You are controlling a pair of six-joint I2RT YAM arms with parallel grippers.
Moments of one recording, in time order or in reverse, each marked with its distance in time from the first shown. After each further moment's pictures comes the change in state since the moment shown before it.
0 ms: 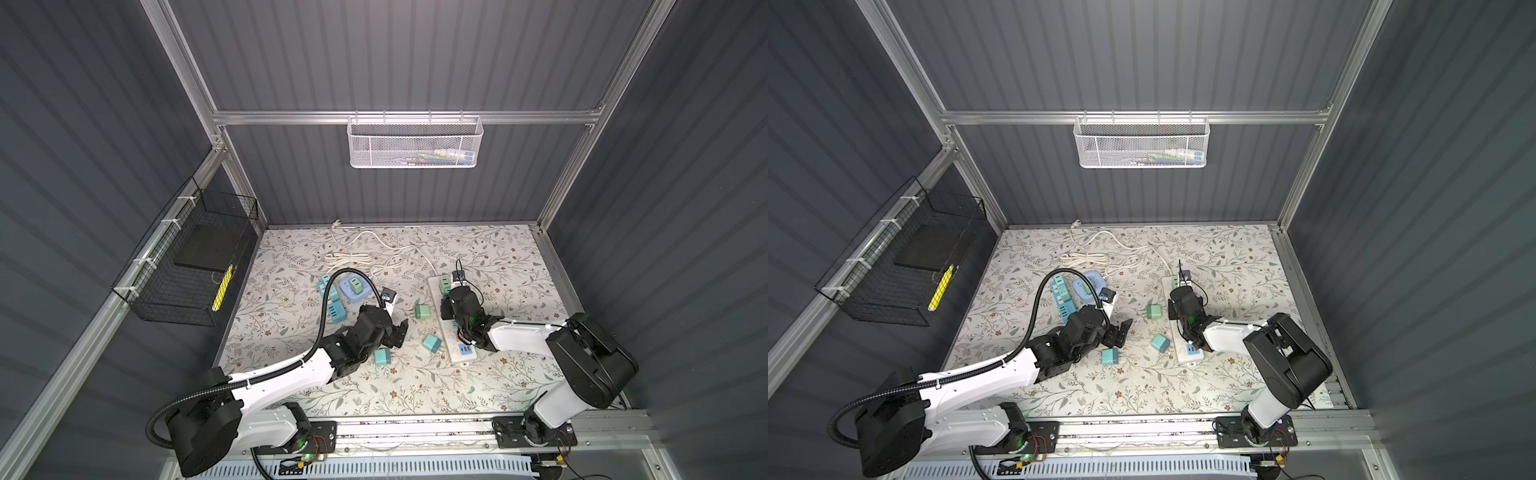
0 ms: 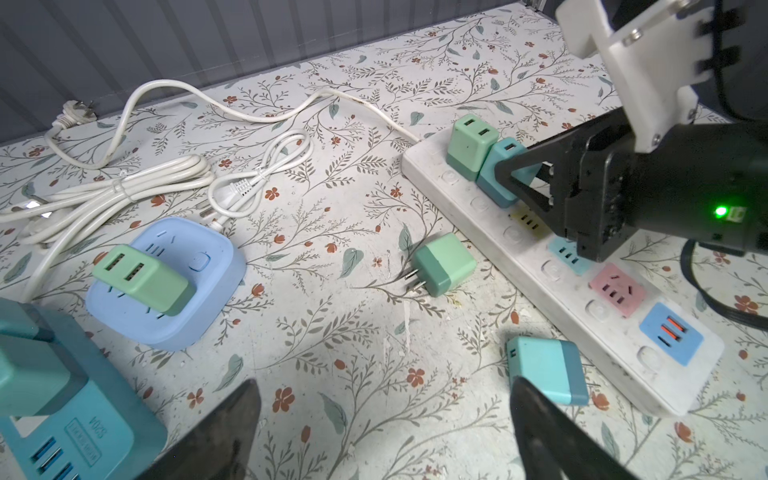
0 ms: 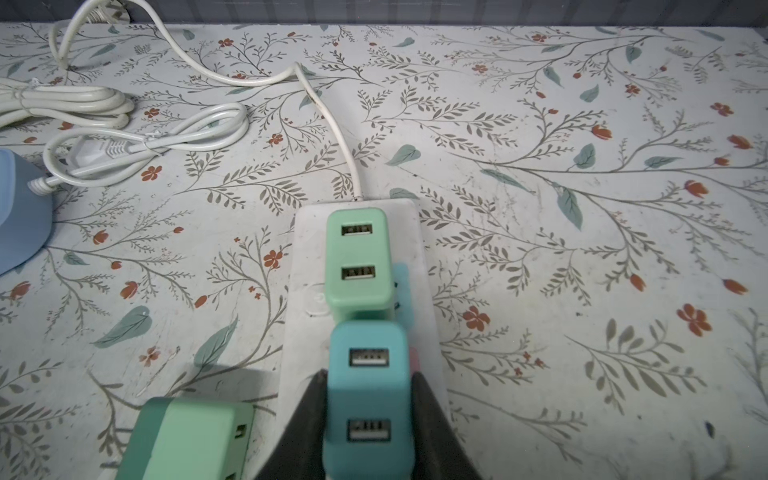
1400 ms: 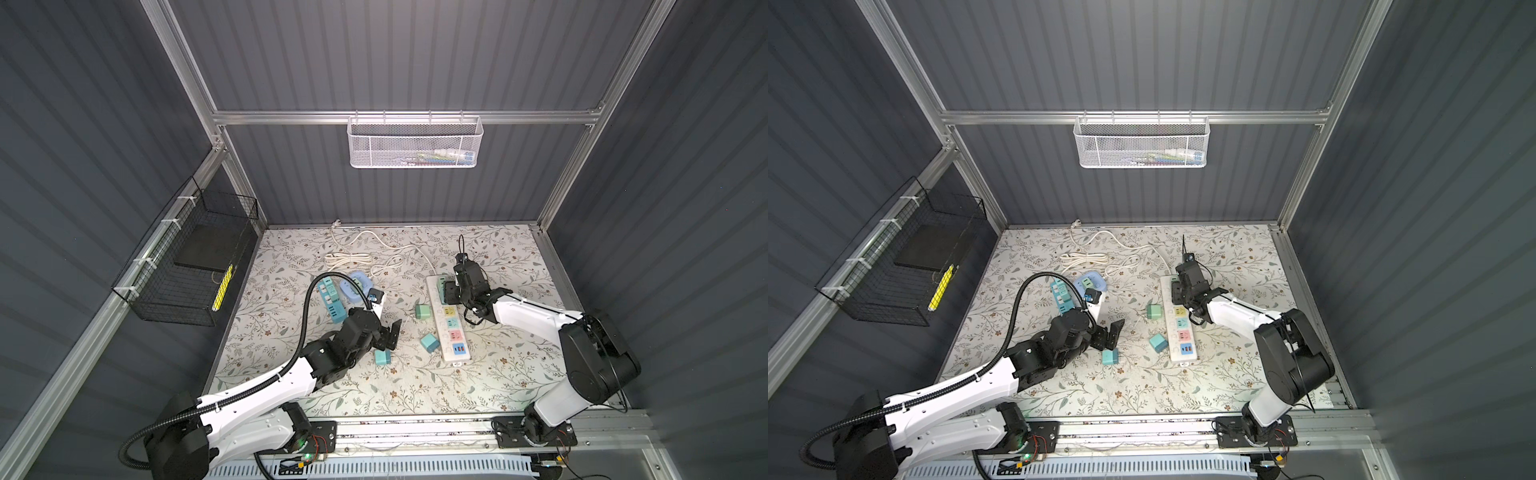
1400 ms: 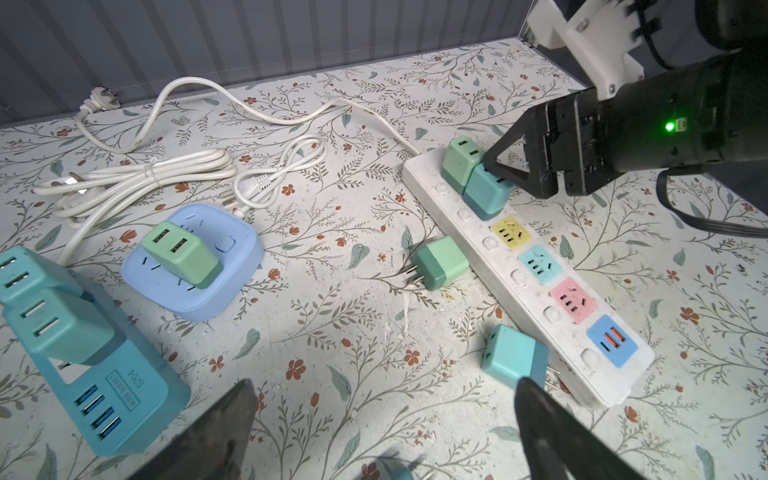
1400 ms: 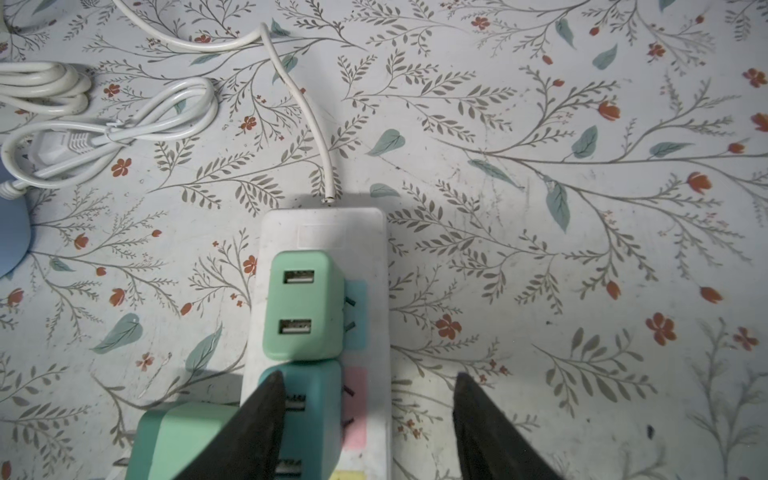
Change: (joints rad) left arm 0.000 -0.161 -0.018 -0.123 0.000 -0.071; right arm -0.137 -0.010 0.256 -0.429 -0.169 0.000
